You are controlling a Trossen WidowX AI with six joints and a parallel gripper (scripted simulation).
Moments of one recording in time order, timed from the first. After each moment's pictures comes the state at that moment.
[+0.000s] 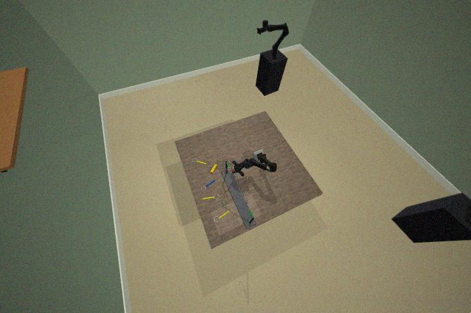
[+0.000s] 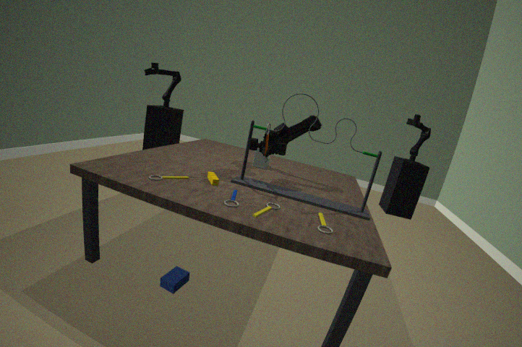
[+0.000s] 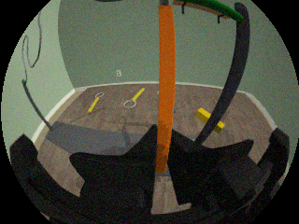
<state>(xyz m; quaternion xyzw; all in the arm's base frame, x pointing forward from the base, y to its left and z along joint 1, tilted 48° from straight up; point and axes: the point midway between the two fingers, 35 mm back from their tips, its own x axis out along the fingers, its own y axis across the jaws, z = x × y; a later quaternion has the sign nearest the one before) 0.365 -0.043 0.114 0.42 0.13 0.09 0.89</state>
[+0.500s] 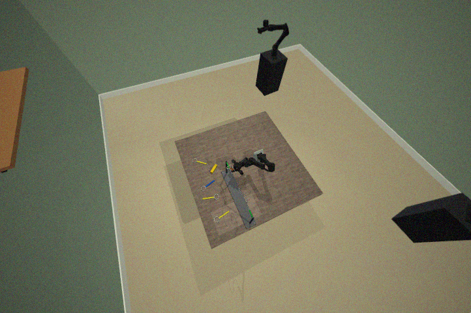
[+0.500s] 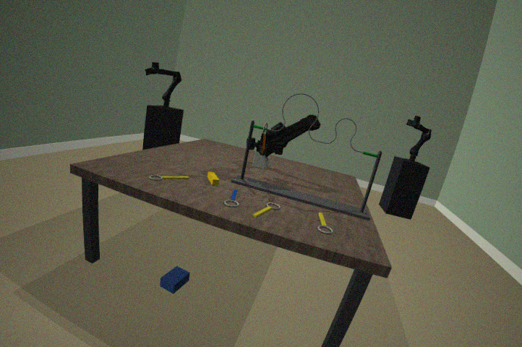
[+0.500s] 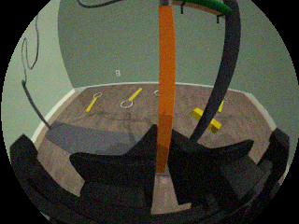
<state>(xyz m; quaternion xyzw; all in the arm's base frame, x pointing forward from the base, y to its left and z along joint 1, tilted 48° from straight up) 0.364 -0.053 0.103 0.42 0.13 0.09 0.89</state>
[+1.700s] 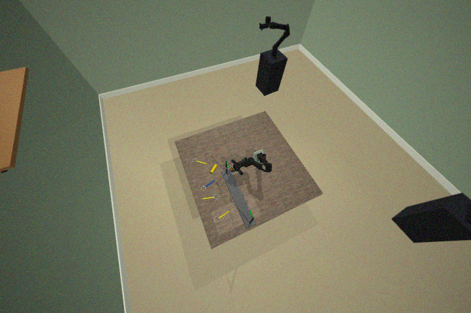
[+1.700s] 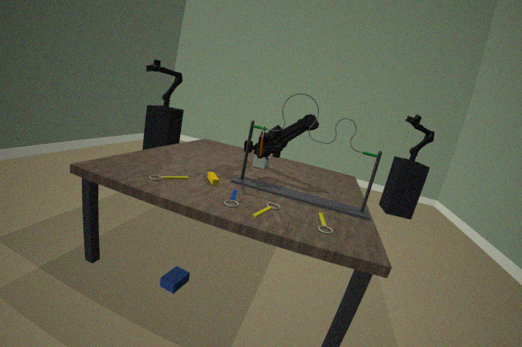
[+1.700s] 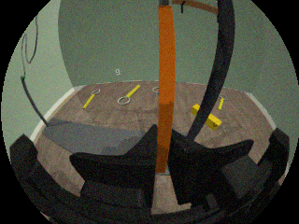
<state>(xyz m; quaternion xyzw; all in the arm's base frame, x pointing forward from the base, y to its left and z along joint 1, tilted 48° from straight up) 0.365 -0.046 0.083 0.42 0.13 0.09 0.89</state>
